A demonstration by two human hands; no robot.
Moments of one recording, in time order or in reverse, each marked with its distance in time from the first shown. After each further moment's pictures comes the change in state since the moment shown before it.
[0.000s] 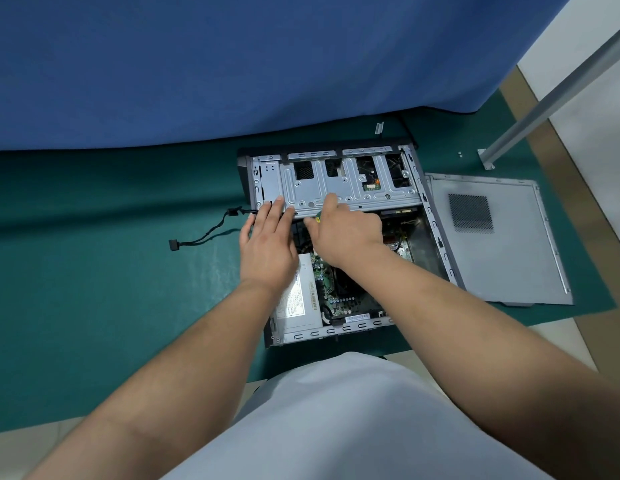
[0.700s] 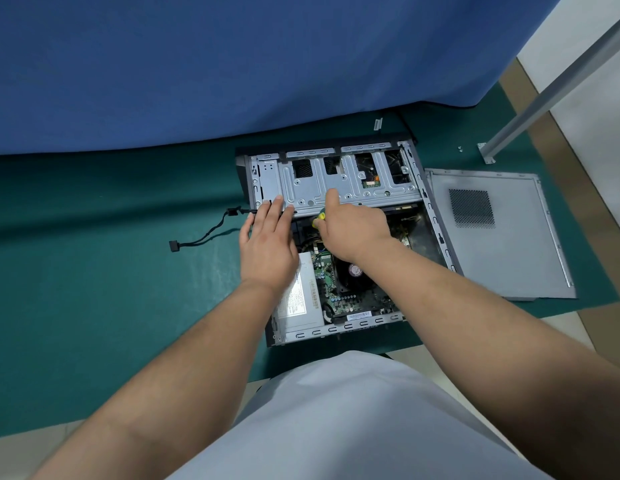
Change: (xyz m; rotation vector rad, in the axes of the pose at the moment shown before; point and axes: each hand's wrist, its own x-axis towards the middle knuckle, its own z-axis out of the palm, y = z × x) left_hand 0.001 -0.001 0.001 0.010 0.002 0.006; right_hand 0.001 0.015 -0.006 0.044 -0.043 -0.081
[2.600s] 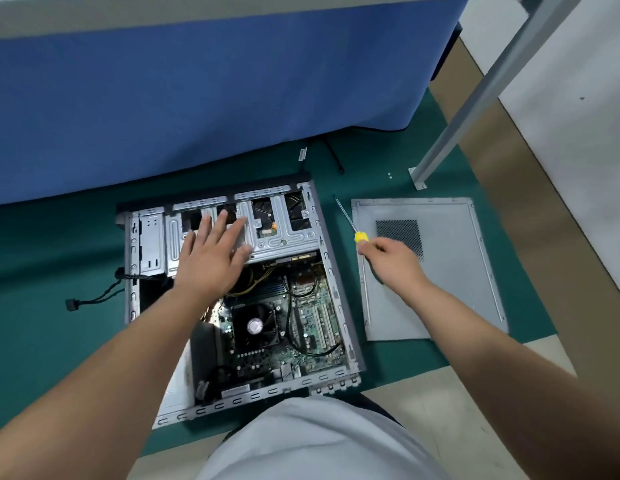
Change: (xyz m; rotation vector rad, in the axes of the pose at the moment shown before) left_hand 0.098 0.098 0.033 0.124 -0.321 -0.007; right_hand -0.012 0.289 0.030 0.916 -0.026 0.459
